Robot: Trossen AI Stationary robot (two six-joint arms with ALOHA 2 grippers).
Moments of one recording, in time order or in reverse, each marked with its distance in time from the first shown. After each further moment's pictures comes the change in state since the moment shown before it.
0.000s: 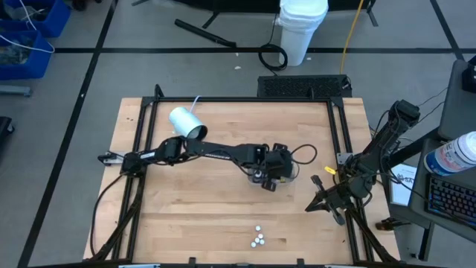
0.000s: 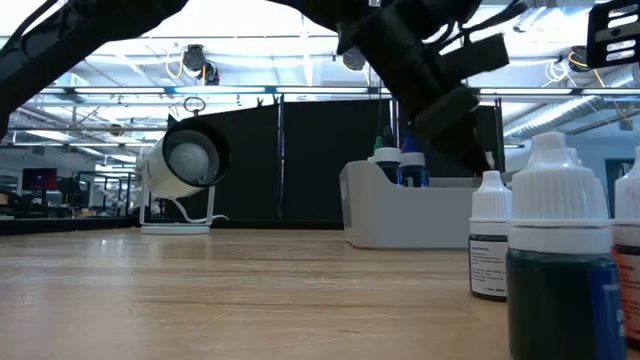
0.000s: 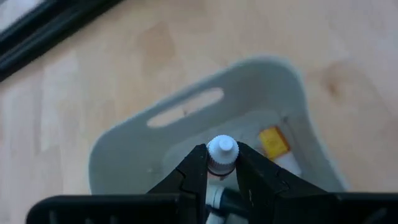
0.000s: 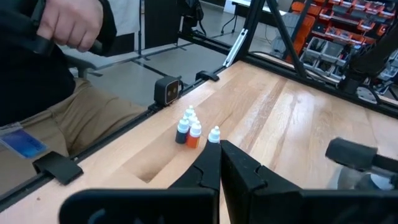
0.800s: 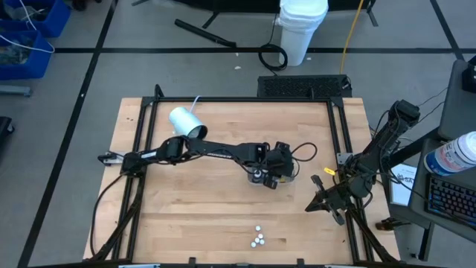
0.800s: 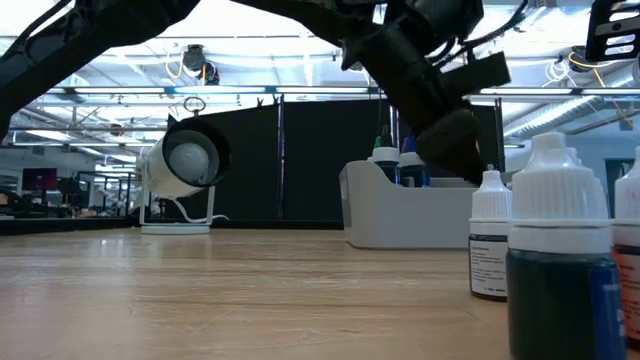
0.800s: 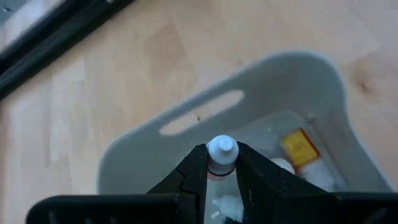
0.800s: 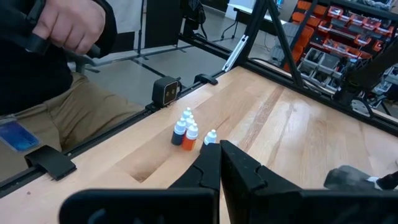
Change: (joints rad) left arm 0.013 0.021 -0.002 0.062 -0.002 0.068; right arm 0.000 0.000 -0.008 0.024 0.000 -0.071
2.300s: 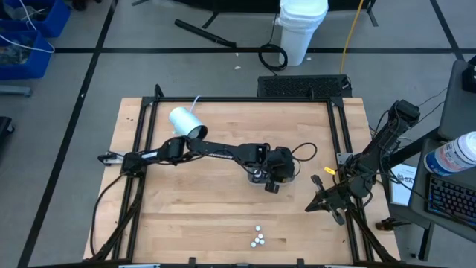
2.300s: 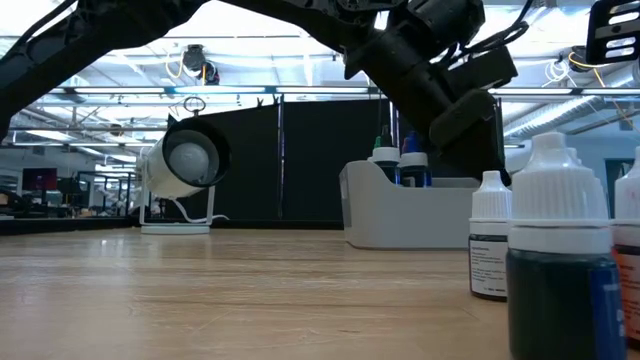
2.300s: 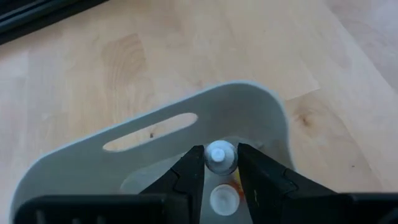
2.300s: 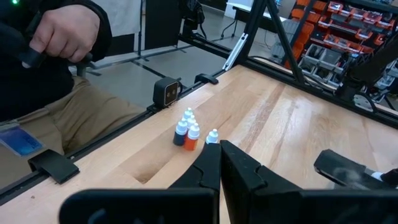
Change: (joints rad) left arm 0.004 0.020 0.001 0.018 0.170 -0.166; right arm 0.000 0.000 0.000 -0.001 0.000 0.032
